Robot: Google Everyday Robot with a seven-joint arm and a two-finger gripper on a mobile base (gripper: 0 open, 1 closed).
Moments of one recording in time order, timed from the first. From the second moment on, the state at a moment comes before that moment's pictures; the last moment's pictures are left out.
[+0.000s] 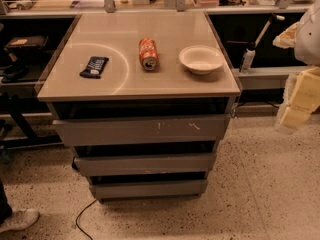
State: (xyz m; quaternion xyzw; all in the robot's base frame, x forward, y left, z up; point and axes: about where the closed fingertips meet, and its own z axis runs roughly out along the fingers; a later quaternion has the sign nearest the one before) arm 0.438 -0.217 0.976 -0.60 0.78 -0.03 0.16
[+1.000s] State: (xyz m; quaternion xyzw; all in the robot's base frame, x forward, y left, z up) arm 0.445 -0.171 0.897 -0.63 0.76 -0.02 0.12
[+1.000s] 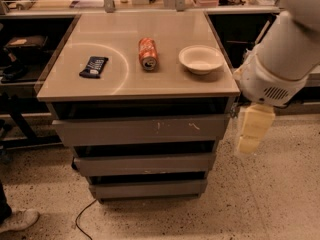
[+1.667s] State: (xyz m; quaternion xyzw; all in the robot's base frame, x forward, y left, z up) arm 0.451 -0.137 0.823 -0.66 0.74 0.01 0.08
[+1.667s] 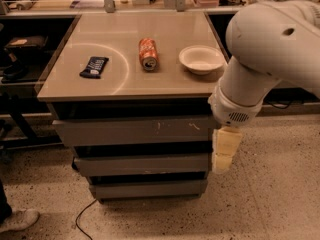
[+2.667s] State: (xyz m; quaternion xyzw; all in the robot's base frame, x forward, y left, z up) arm 0.483 -0.104 0.767 -0.69 0.72 0.03 0.08
